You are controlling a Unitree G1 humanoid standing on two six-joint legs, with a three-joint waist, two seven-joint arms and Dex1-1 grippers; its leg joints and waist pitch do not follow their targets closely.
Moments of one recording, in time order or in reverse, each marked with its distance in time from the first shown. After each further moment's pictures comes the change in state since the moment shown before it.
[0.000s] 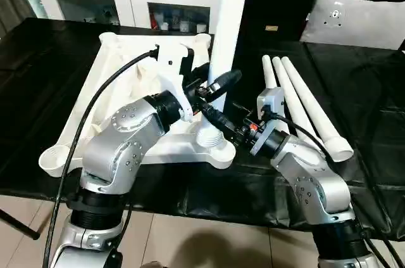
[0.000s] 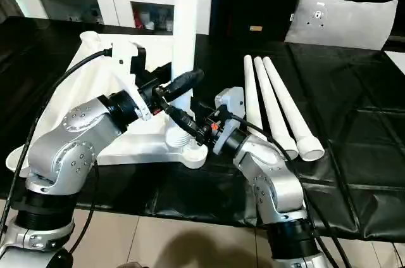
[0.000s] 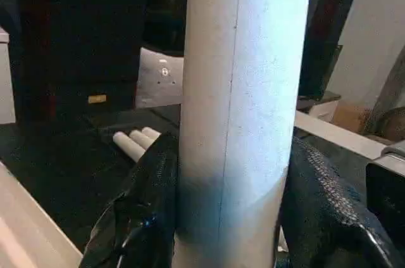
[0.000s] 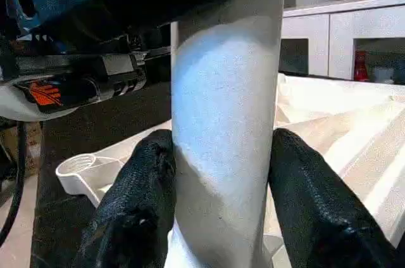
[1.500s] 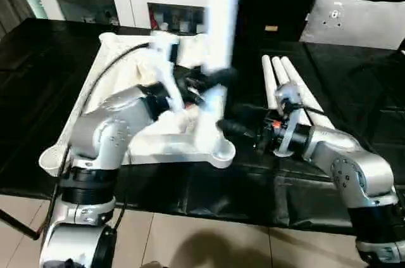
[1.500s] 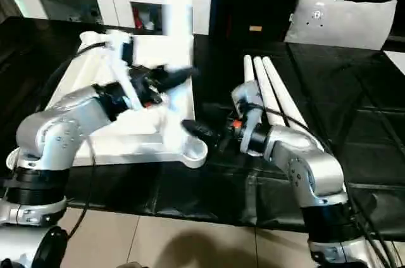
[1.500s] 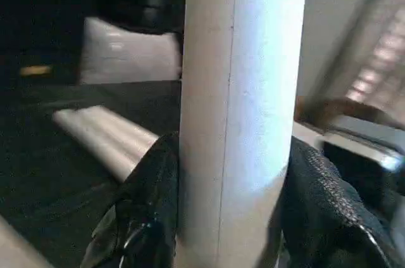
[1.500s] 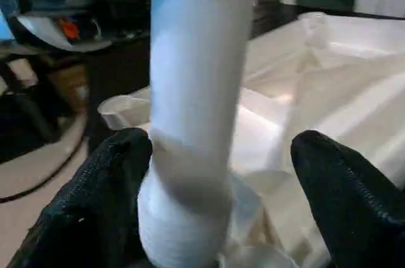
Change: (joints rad) left arm -0.131 0.078 0.059 0.124 -0.144 0.142 -0.210; right arm -0.108 -0.255 -0.024 -0.039 0.155 0.325 0.192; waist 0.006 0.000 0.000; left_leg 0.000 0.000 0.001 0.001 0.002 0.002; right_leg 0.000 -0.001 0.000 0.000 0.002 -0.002
